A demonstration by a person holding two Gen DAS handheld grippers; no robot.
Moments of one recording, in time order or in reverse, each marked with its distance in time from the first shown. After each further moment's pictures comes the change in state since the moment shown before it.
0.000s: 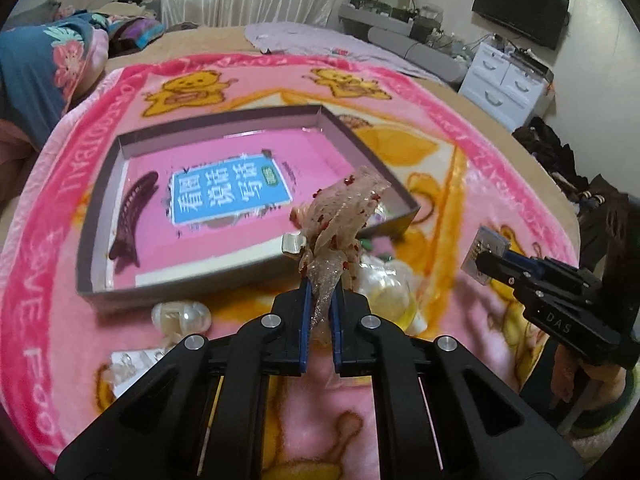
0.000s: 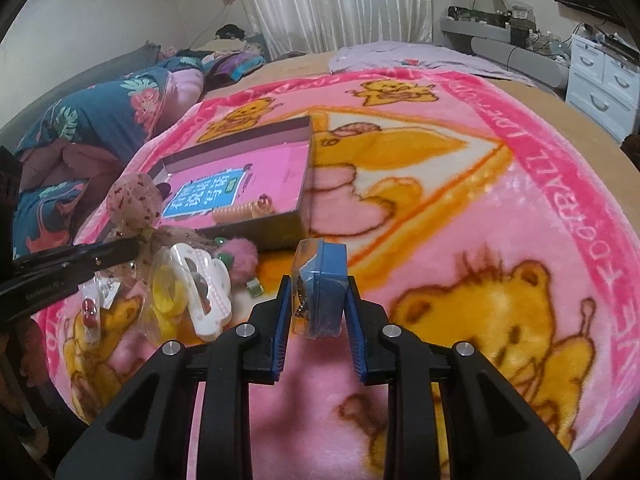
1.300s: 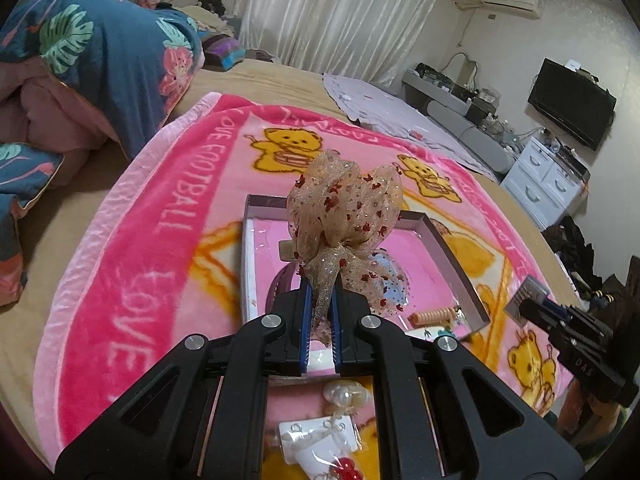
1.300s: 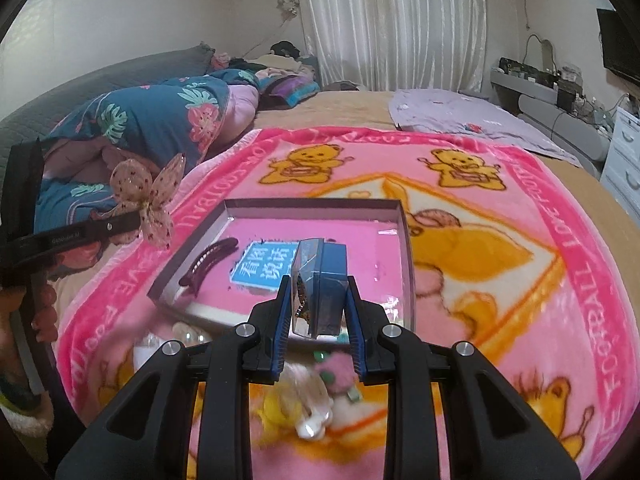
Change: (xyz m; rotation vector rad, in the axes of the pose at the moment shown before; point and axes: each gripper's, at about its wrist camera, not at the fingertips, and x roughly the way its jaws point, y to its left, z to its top) left arm -0.066 0.131 0.038 -0.235 -0.193 0.081; right arm 0.008 0.098 0.084 -0.179 -0.091 0.080
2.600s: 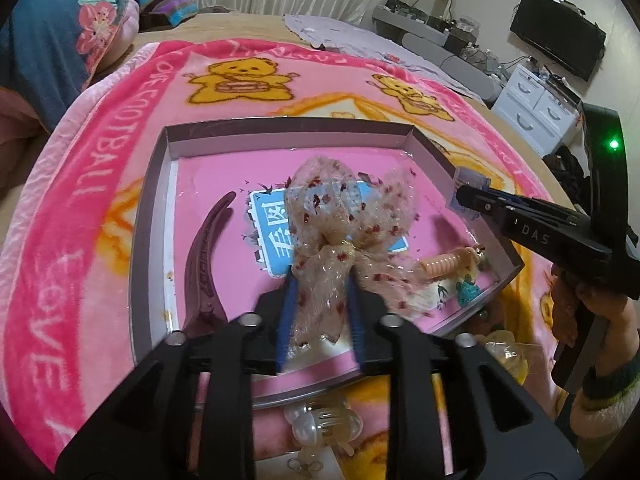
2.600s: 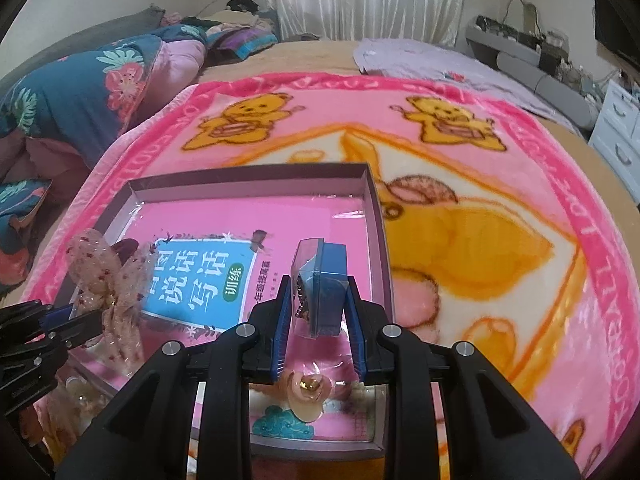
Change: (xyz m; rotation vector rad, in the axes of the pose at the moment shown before) left arm 0.097 -0.031 -0.033 0.139 0.212 -0.040; right arm 0.124 -0.046 0.009 0.072 0.189 -0.123
